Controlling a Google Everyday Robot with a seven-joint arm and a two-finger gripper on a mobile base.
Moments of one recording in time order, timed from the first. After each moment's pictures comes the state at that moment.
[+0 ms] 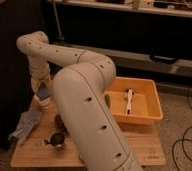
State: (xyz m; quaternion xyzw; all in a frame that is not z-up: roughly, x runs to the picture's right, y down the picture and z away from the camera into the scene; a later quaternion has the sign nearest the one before) arm -0.283 -0.020 0.790 -0.37 0.10 0.38 0.84
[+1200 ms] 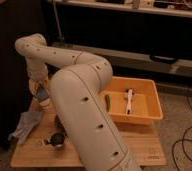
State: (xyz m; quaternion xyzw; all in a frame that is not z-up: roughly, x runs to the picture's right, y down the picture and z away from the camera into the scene) arm -0.295 -0.011 0.794 -0.38 0.09 0.36 0.85
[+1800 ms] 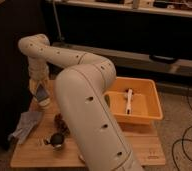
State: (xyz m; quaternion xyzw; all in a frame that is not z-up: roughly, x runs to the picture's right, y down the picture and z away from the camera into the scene) arm -0.295 -0.014 0.793 -0.39 0.07 0.36 0.84
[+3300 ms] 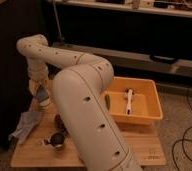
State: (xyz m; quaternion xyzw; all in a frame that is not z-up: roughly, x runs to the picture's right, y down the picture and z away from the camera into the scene) arm -0.297 -0.009 0.795 -0.39 0.08 0.35 0.85
